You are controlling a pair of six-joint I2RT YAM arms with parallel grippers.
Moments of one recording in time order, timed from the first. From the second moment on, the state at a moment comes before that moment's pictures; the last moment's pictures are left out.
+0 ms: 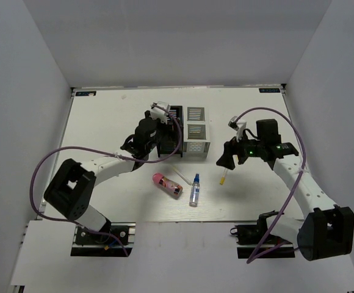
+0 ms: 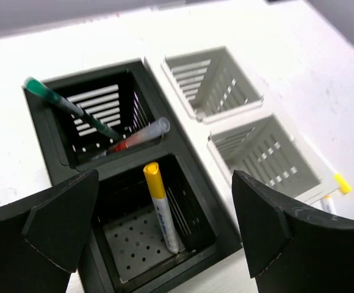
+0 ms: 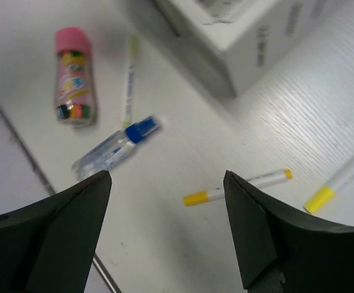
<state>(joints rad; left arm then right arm) -0.63 1.55 0.85 0.49 -0.11 -0.19 0.21 1.13 0.85 -0.56 -0.78 -0.31</state>
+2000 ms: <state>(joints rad) -0.76 1.11 0.74 -0.36 -0.05 -0.85 0.08 1.75 1.15 -0.54 -0.37 -0.22</state>
